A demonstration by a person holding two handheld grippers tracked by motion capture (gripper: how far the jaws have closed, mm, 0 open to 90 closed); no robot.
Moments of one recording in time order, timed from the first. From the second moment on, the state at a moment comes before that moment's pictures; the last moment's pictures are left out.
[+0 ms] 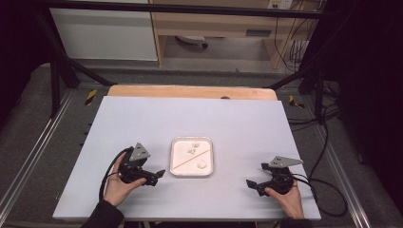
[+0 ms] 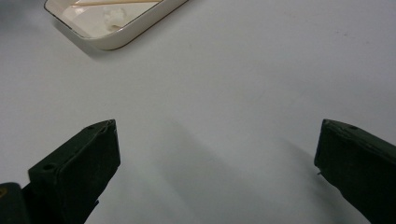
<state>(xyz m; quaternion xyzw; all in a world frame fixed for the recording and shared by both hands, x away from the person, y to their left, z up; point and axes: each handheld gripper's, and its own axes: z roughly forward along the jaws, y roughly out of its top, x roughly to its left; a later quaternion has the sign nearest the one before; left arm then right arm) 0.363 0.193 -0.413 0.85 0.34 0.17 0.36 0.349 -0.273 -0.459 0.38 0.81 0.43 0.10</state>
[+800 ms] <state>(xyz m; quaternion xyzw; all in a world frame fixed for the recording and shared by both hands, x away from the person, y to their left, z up) 0.396 0.124 -0.415 0.88 0.32 0.14 0.32 0.349 -0.273 -0.459 0.38 0.81 0.43 0.10</state>
